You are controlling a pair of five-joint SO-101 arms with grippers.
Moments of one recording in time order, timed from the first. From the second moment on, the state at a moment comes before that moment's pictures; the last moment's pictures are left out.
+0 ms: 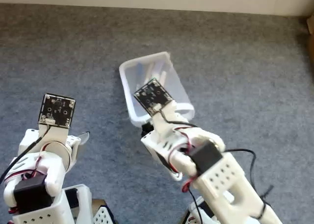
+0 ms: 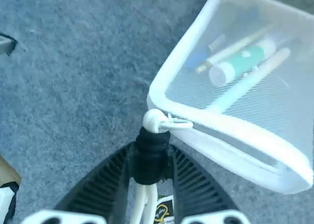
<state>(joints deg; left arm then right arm) -22.0 -79.4 49.4 84.7 -21.6 -41.4 -53.7 42.7 65.7 7.0</state>
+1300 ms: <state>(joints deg) 12.4 -78.7 56.7 61.2 -21.4 -39.2 -70.0 33.9 73.9 5.7</state>
